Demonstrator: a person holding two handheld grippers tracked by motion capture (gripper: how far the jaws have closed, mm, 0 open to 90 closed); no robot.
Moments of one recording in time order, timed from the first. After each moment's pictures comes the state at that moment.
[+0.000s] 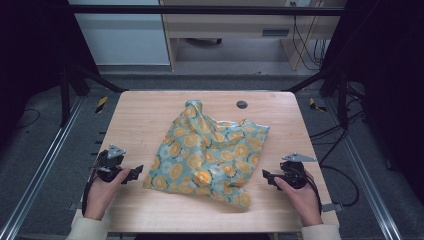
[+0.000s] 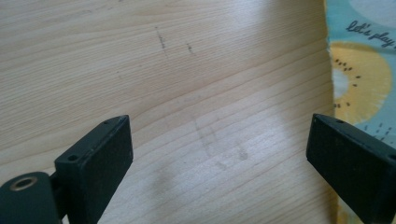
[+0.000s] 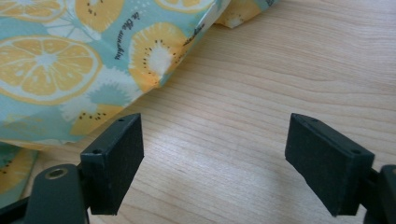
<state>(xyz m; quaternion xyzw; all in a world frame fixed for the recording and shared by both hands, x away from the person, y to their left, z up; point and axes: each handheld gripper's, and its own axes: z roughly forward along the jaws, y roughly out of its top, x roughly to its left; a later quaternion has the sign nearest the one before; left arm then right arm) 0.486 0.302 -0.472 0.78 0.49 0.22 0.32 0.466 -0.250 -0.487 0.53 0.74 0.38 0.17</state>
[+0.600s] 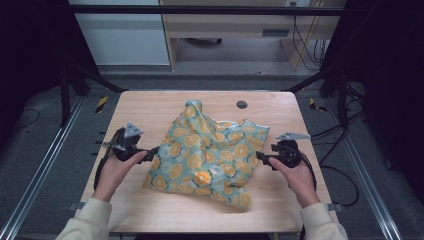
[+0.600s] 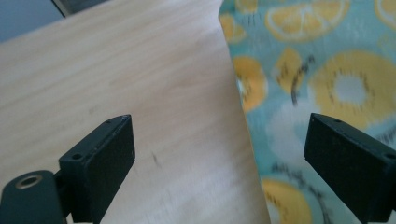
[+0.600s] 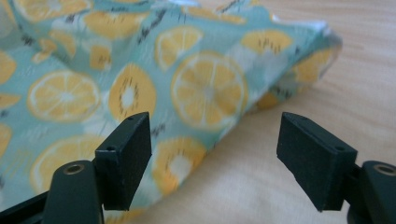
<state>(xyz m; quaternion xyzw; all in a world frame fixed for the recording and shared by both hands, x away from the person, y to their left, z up) 0.538 0.249 -0.413 0.81 0.41 0.24 0.34 0.515 -0.234 -0.446 0.49 0.76 0.40 0.16</state>
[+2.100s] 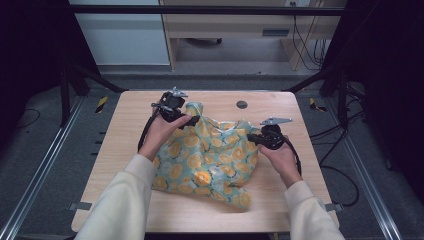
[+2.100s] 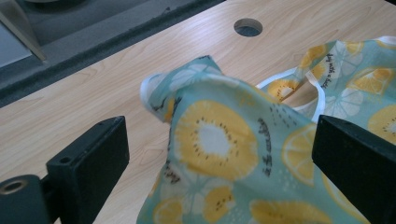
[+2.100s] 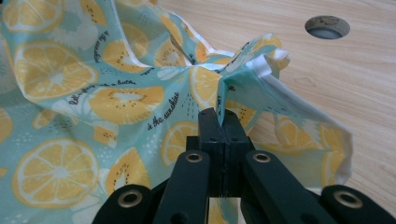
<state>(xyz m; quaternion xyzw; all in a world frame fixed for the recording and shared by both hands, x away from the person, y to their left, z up) 0.630 0.130 -0.378 0.82 0.39 0.20 0.36 0.569 -0.200 -0.446 0.44 0.78 0.43 0.15</state>
